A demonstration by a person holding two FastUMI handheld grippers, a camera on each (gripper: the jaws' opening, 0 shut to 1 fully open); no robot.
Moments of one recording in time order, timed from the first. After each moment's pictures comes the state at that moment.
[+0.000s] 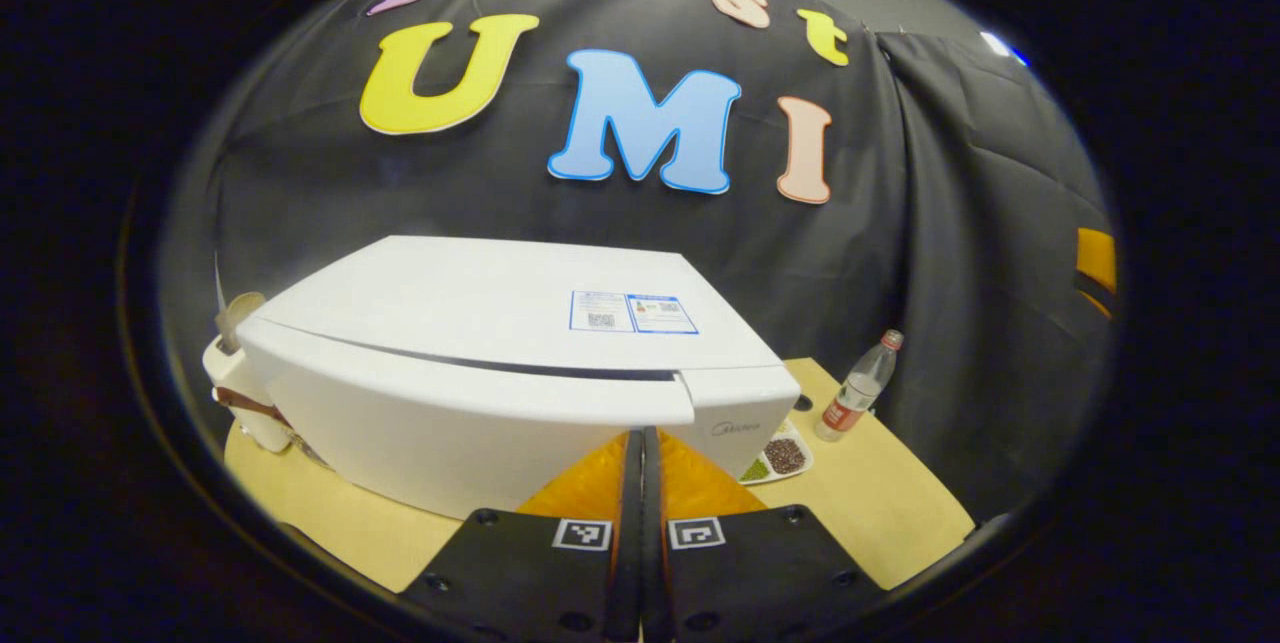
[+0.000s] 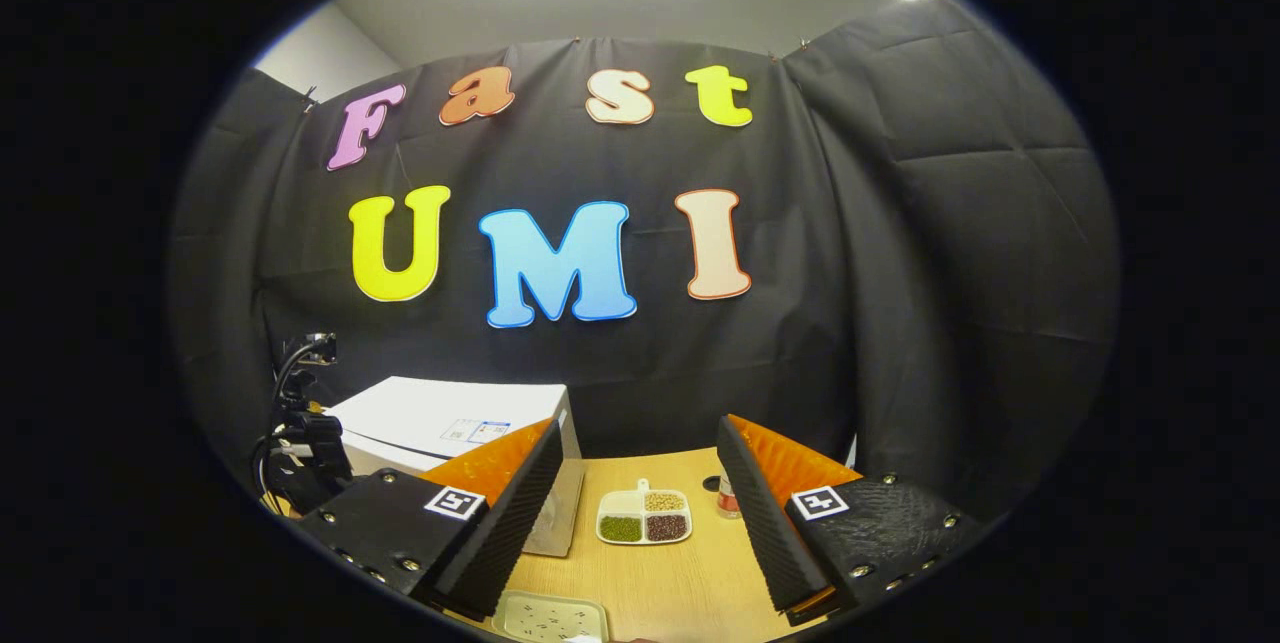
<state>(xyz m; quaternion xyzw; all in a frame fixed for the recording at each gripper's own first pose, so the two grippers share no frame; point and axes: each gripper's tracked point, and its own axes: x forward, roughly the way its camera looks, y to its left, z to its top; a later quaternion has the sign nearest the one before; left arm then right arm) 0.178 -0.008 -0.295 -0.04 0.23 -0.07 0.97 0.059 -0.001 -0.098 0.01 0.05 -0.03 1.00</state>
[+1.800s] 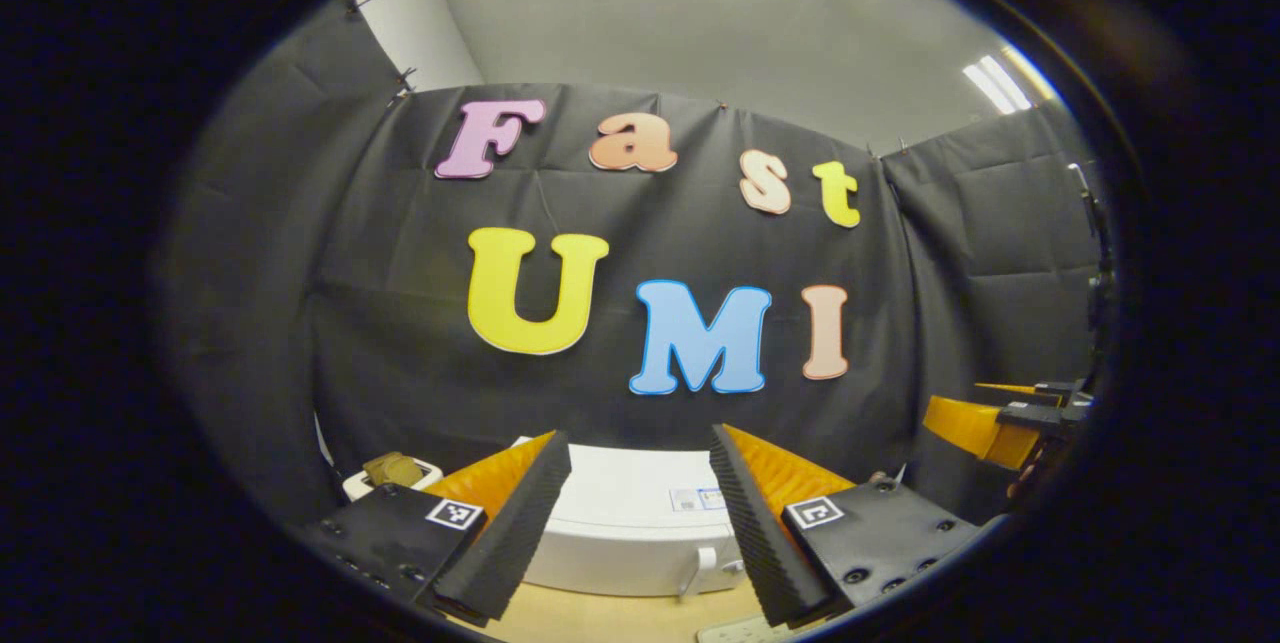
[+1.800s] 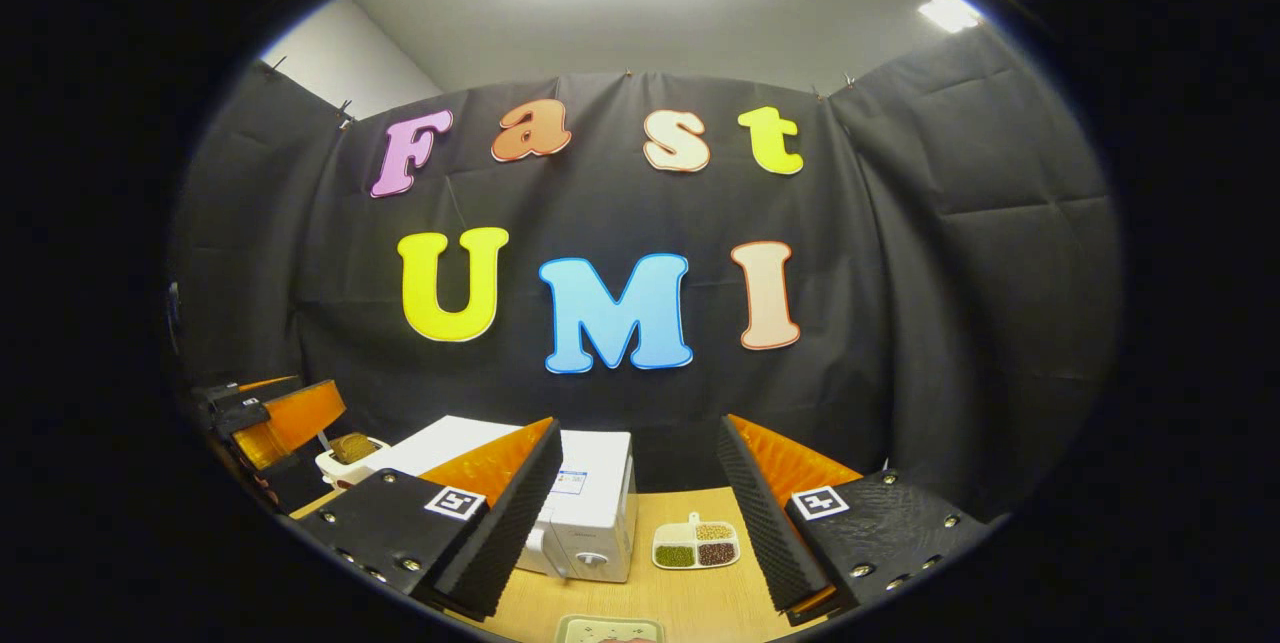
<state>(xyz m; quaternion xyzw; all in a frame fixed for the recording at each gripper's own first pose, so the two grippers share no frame) 0.052 0.095 -0.003 -0.01 0.00 0.01 1.00 0.035 0.085 -0.007 0.00 0.00 0.00 1.00</state>
